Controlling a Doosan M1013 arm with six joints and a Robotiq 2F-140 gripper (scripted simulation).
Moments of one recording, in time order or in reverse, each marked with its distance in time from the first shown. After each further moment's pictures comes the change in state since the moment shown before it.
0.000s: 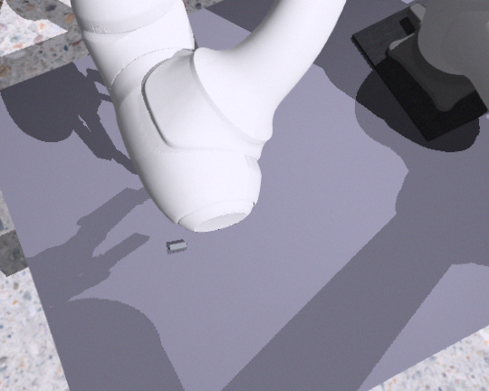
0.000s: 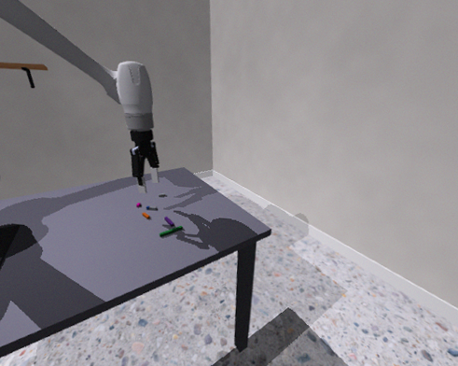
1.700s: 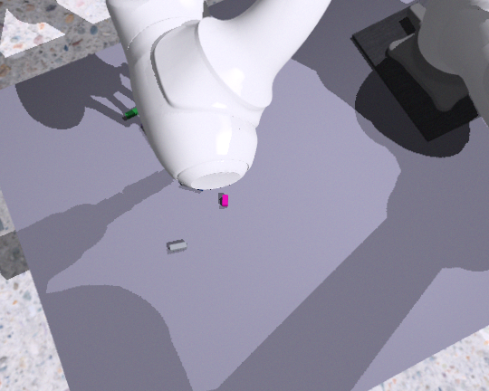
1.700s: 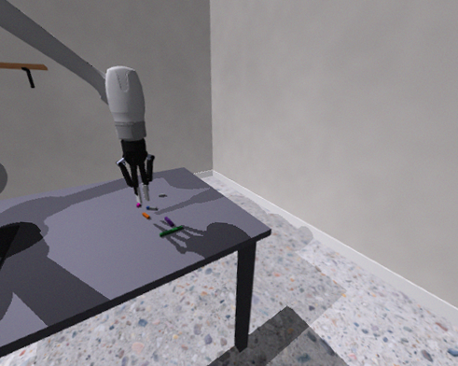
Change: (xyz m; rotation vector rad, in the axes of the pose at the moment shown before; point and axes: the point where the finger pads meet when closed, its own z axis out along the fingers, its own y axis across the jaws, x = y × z) arm -0.001 -0.060 0.022 0.000 0.000 0.570
